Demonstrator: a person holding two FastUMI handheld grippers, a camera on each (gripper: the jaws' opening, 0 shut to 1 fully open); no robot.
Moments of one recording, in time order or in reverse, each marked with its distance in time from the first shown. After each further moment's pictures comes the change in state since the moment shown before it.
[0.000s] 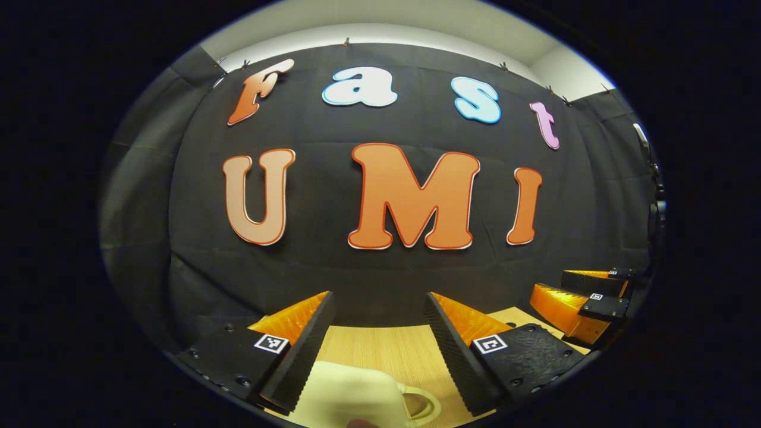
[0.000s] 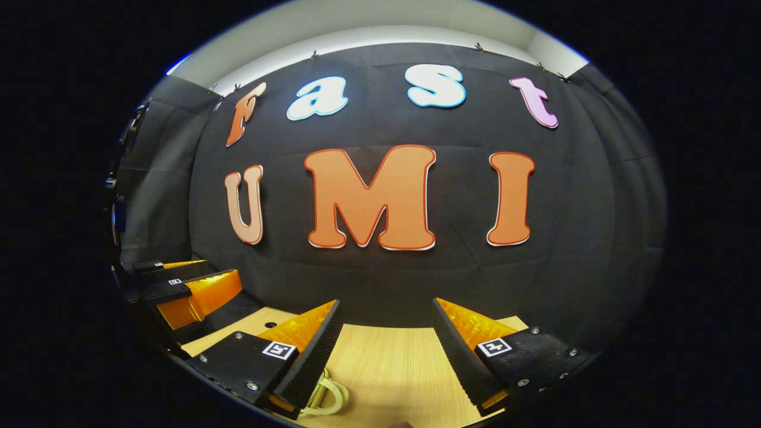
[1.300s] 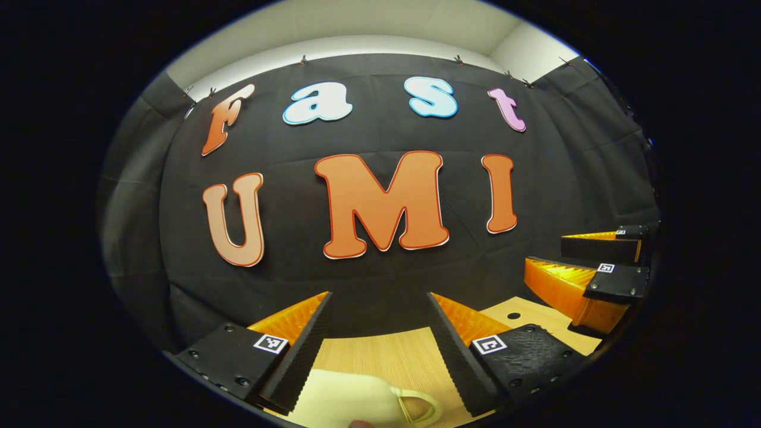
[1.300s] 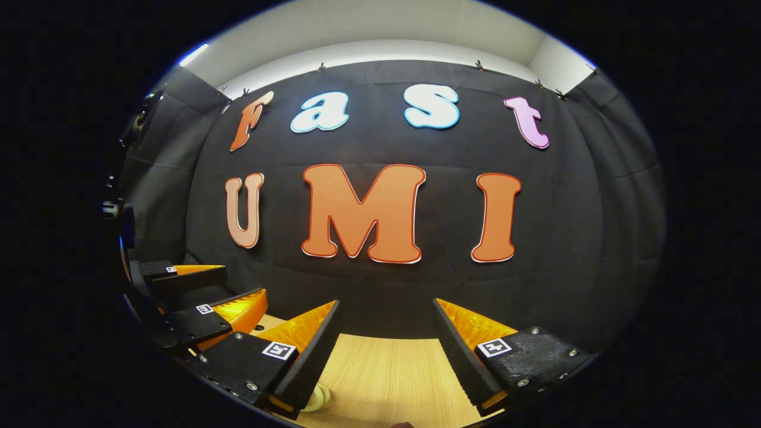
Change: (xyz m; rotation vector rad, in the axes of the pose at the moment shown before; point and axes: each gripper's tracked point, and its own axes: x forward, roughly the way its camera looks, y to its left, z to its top) left arm 0.006 -0.064 -0.021 0.177 -0.057 -0.058; right arm -0.025 -0.020 -0.007 -0.049 -0.077 -0.020
